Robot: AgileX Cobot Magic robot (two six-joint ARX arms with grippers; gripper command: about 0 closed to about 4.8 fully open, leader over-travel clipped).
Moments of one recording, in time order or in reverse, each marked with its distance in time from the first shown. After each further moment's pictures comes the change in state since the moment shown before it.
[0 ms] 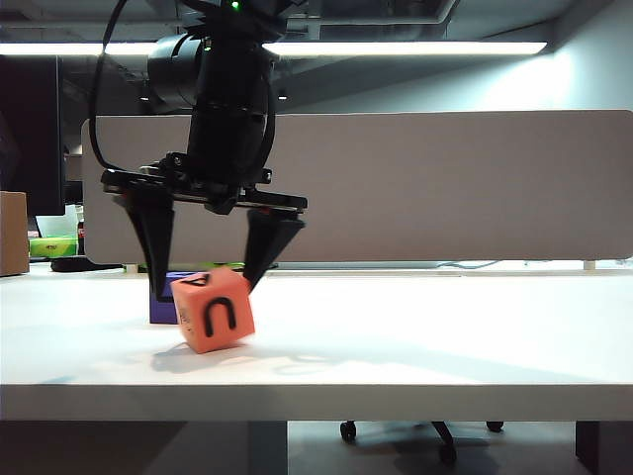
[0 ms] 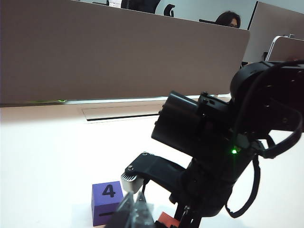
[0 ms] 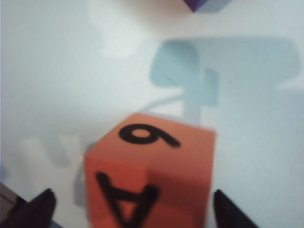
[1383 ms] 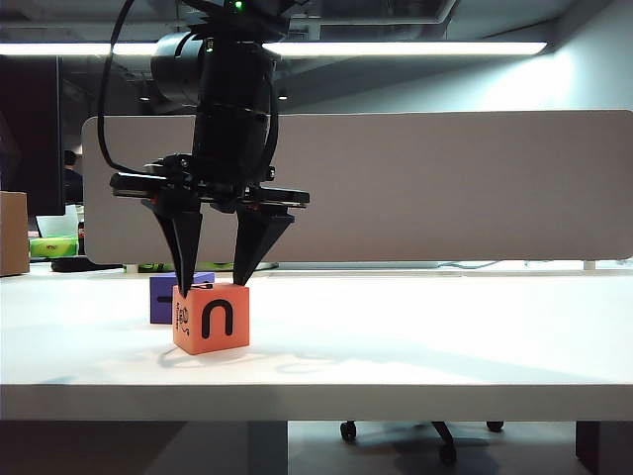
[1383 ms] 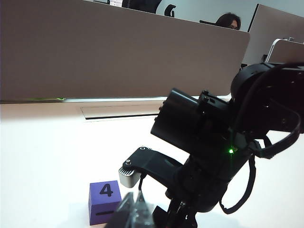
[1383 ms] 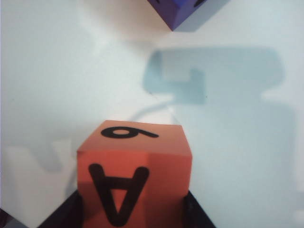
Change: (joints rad) left arm 0.000 0.000 0.000 0.000 0.000 -0.023; right arm -0.006 -0.001 0.000 0.026 0.036 -0.029
